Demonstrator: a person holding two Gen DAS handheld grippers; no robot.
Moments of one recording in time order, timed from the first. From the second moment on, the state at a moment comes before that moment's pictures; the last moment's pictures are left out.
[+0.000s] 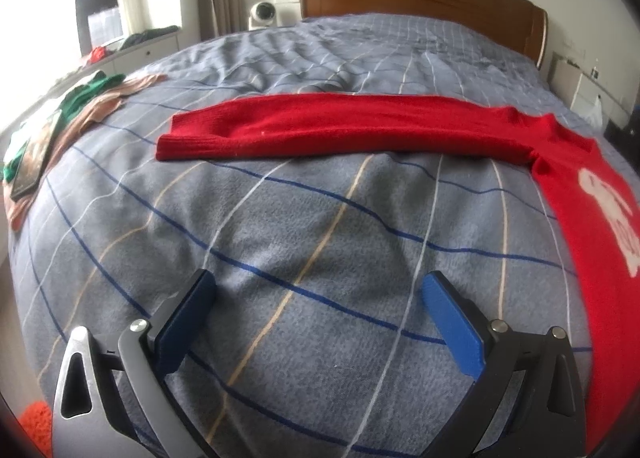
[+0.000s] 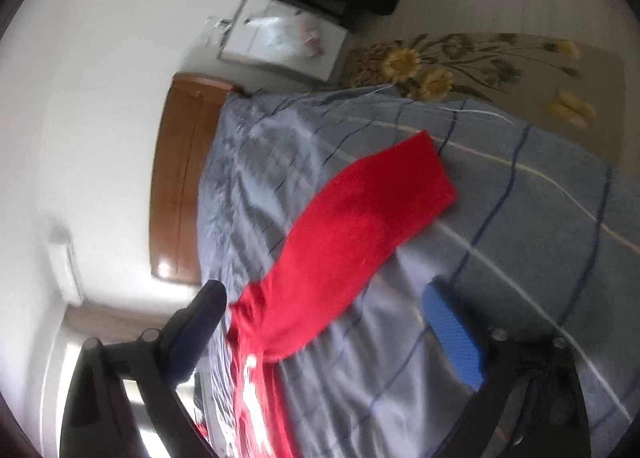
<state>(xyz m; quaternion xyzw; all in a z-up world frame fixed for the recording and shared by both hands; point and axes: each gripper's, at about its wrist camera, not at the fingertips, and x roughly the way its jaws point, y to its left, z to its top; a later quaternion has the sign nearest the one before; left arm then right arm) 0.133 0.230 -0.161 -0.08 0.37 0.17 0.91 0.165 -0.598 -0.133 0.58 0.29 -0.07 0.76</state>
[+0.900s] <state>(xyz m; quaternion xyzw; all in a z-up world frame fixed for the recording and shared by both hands) 0.133 0.226 -0.165 -0.07 0.36 0.18 0.91 0.324 -0.293 0.058 0.26 0.31 0.20 0.90</state>
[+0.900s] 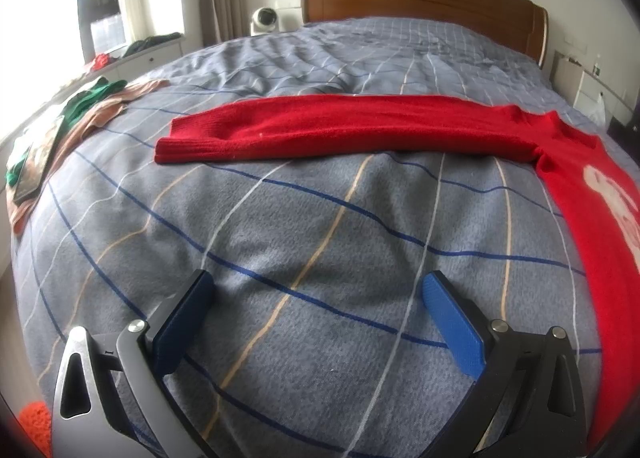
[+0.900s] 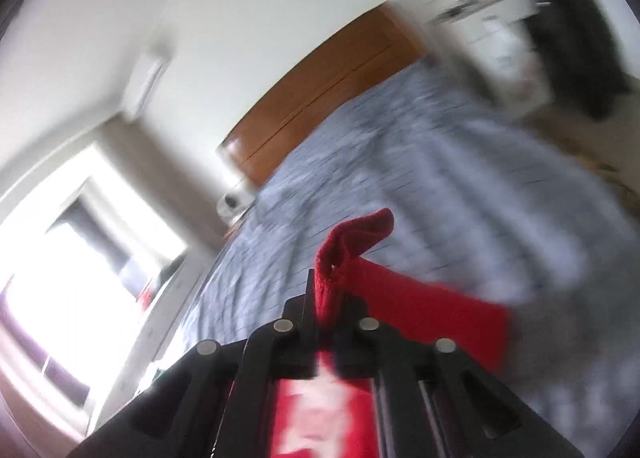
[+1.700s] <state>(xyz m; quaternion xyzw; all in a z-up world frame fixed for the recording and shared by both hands) 0.134 0.223 -0.164 -0.07 0.36 0.19 0.91 0.222 -0.334 -0.118 0.08 0.41 0.06 0.91</state>
